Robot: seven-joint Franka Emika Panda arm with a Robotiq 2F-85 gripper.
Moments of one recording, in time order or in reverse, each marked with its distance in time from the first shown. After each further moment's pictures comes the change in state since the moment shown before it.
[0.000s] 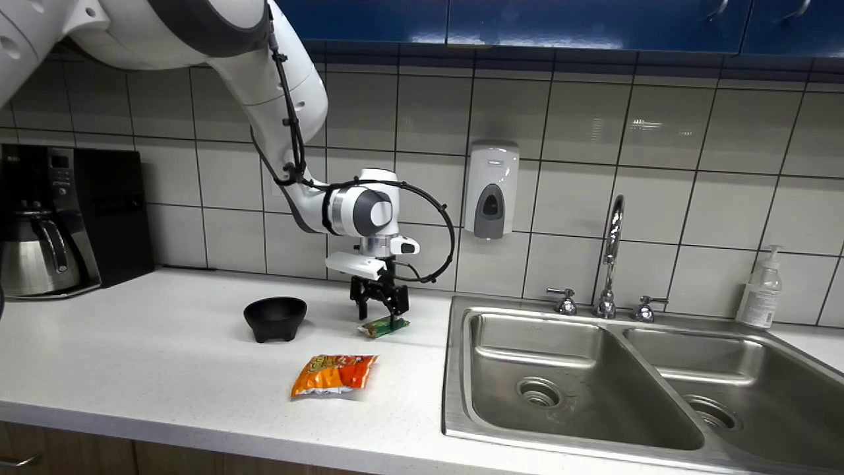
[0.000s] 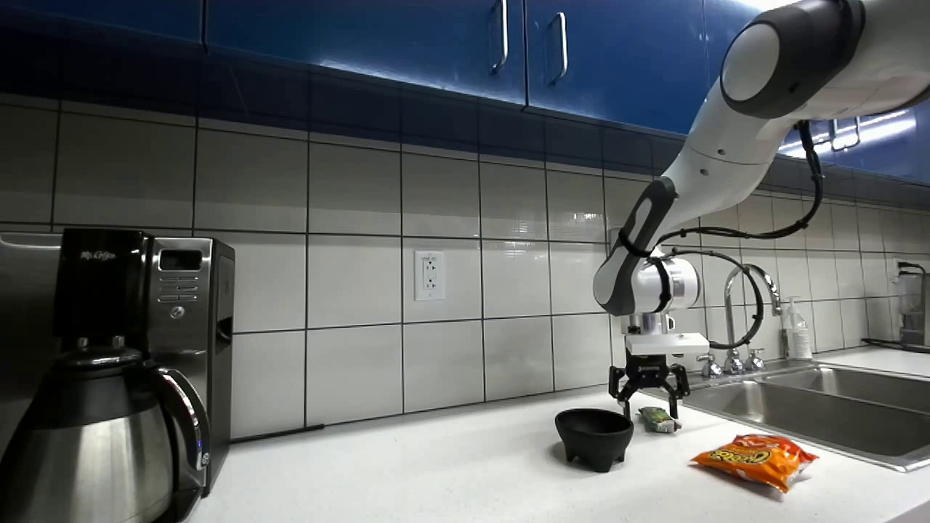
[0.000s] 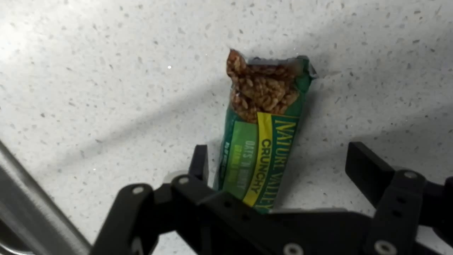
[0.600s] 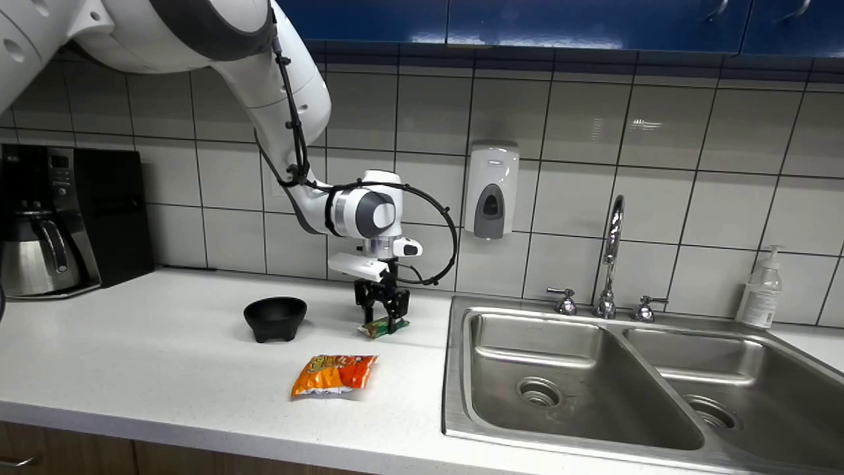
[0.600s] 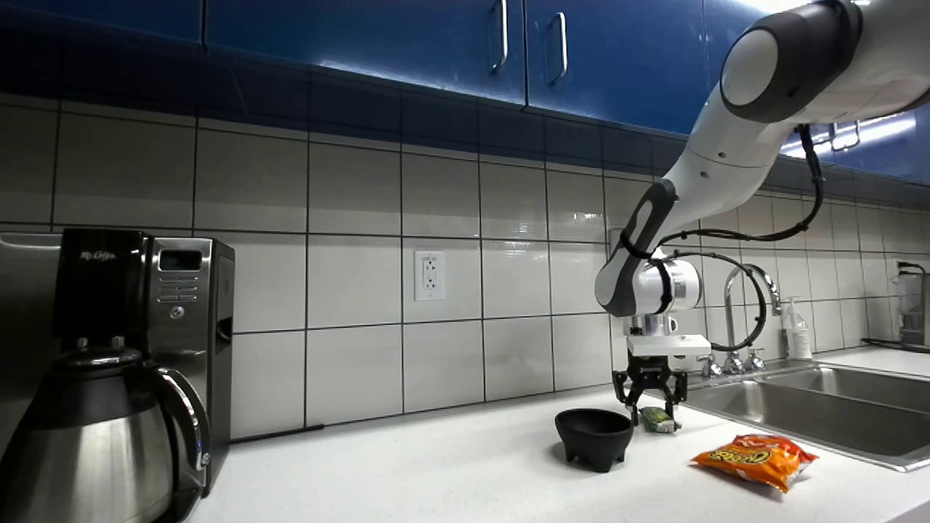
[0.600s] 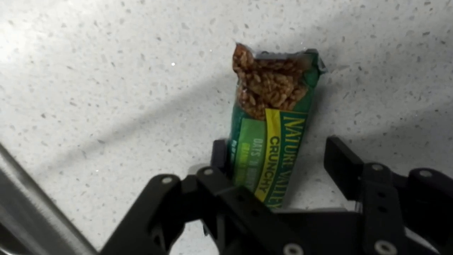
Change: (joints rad) arm -0.010 0.010 0.000 0.010 0.015 0.000 -0.006
